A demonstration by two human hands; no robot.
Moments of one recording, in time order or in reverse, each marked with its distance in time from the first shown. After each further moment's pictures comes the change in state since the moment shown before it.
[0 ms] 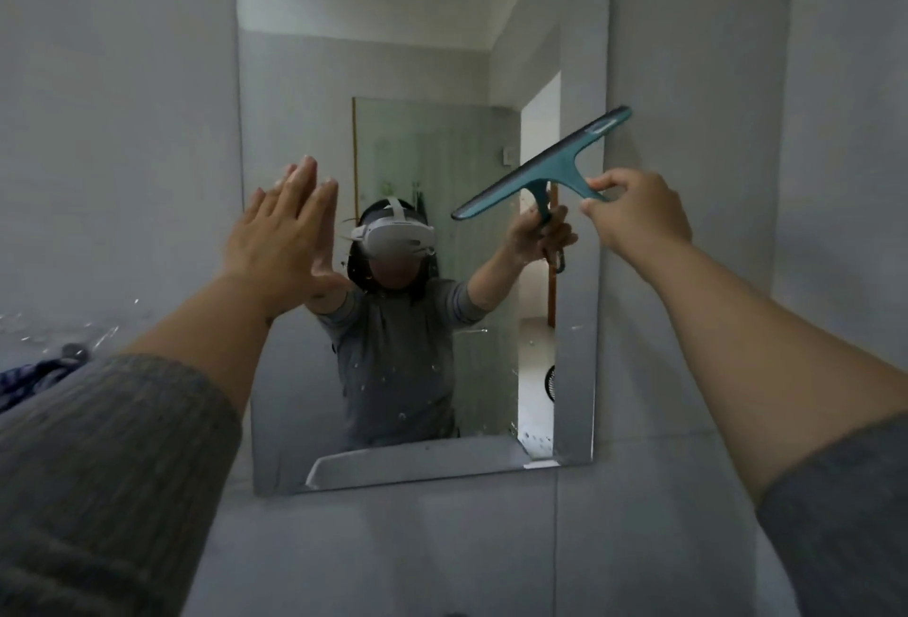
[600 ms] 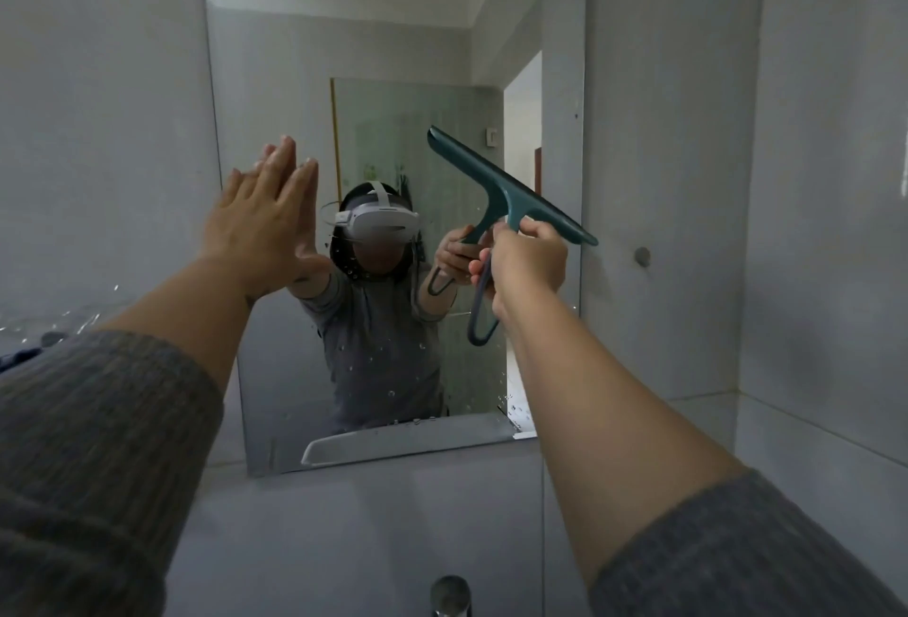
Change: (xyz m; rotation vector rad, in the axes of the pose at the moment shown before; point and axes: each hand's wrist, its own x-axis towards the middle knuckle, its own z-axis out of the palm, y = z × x) left_hand 0.002 -0.004 0.004 -0.021 -0.001 0.007; right_hand -0.082 -0.041 0.065 0.928 0.039 0.592
